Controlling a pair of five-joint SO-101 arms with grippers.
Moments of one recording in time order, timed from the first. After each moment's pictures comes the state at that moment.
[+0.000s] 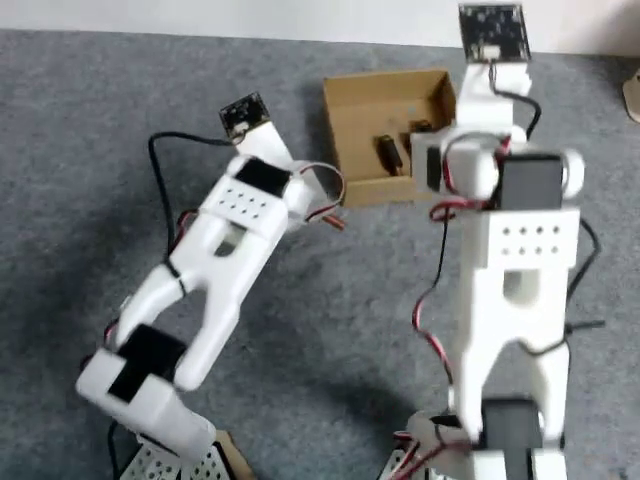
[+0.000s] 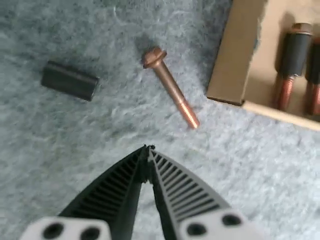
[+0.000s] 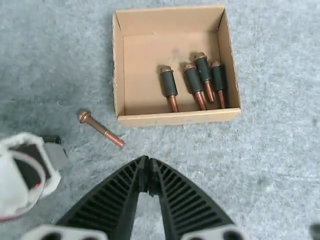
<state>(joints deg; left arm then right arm) 18.9 7.4 5.3 62.4 56.9 -5.6 -17.6 -13.9 86.8 3.2</state>
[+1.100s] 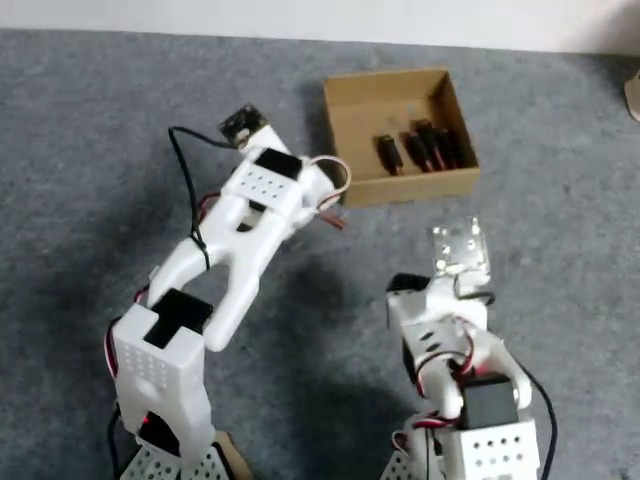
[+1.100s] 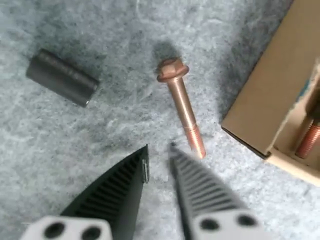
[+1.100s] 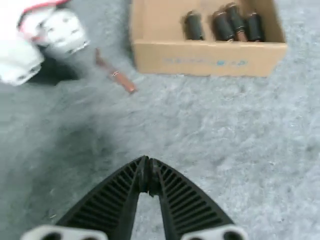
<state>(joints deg) 18.0 20.9 -3.8 62.4 67.9 -11.3 -83.2 66.9 63.3 4.2</state>
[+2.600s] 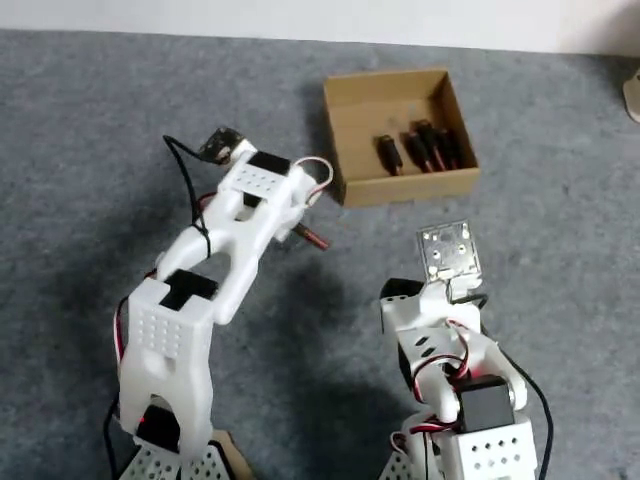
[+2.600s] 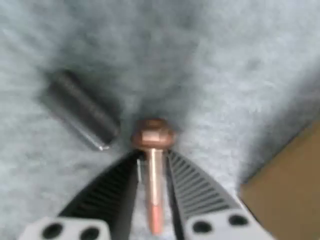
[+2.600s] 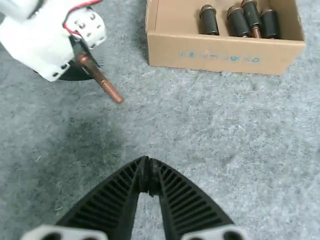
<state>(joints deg) 12.5 32.3 -7.7 58.0 78.5 -12.7 -84.2 68.4 63.6 4.2</state>
